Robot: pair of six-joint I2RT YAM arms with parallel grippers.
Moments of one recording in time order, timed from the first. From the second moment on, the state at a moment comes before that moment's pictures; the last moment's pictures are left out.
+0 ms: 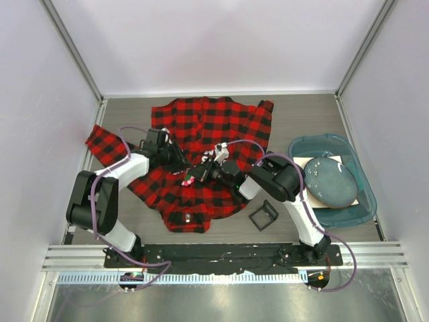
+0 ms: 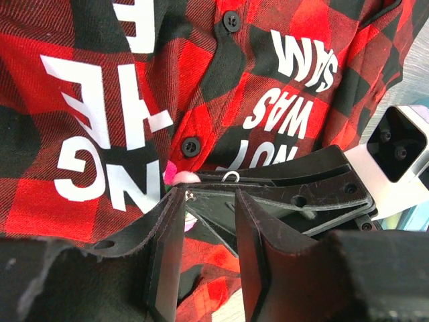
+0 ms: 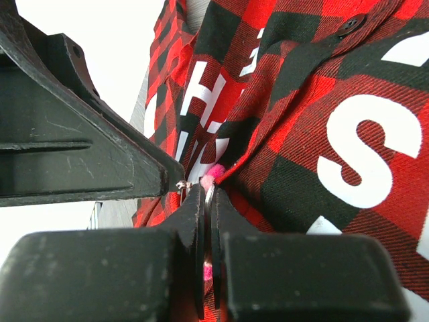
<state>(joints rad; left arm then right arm) -0.28 1.58 0.89 -0.21 0.31 -0.77 0.82 2.25 0.89 1.25 -0.14 0.95</state>
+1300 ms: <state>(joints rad) -0.28 1.43 0.74 -0.19 0.23 -0.81 0.82 2.23 0.93 1.11 -0.16 0.97</state>
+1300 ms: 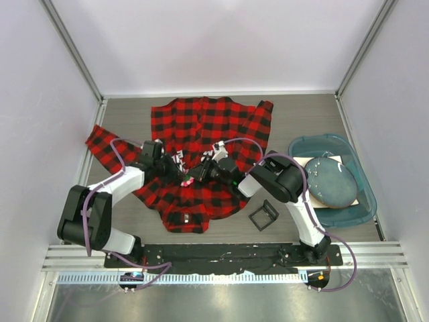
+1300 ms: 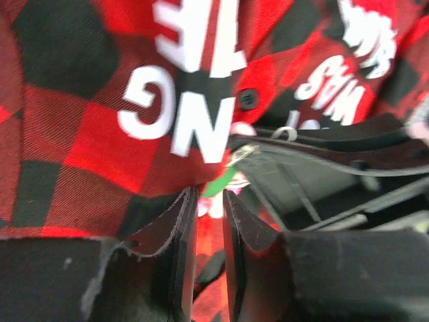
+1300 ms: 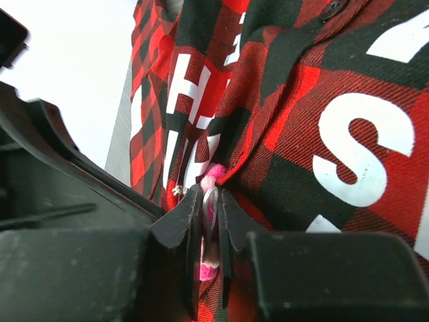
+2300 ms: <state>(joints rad) -0.28 1.50 0.59 0.05 0.24 -0.89 0.81 2.08 1.02 0.71 -0.13 0.88</state>
